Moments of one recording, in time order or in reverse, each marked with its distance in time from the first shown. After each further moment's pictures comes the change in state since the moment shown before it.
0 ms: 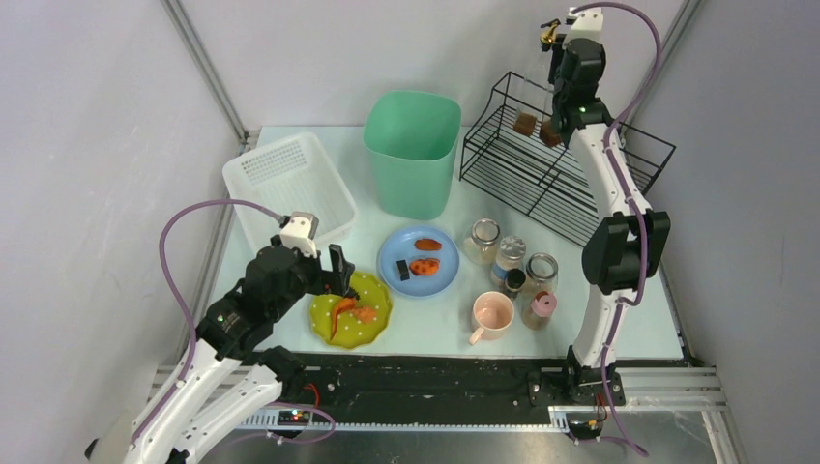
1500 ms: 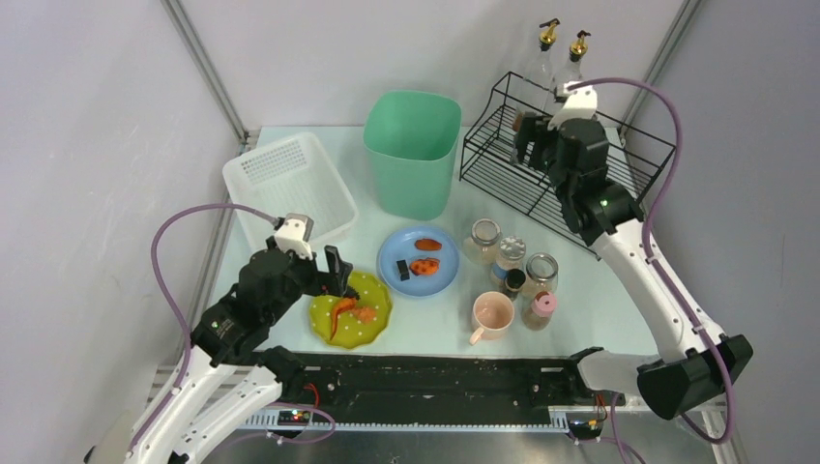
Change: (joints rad) left arm 0.002 -0.034 0.000 0.000 0.001 0.000; right arm 0.241 -0.720 -0.646 -0.194 -0.015 0.202
